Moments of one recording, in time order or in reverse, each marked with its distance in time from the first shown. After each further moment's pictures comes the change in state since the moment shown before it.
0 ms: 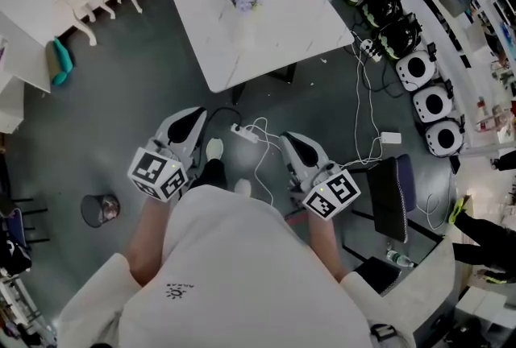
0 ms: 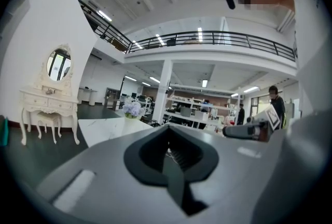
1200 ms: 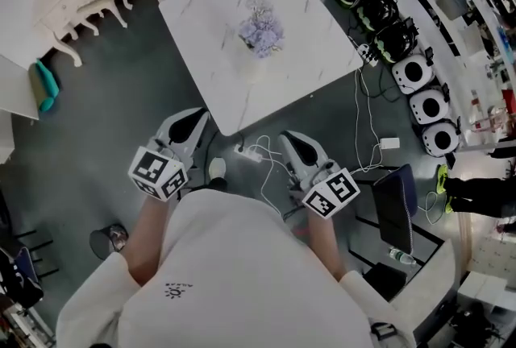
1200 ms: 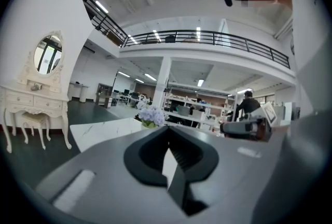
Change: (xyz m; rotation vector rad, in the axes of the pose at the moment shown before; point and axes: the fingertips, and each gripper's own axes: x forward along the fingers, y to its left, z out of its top) left arm 0.092 0.169 0.027 -0.006 0.026 -0.108; right arm 0.177 -0.065 0.021 -0.015 0.004 -0.077
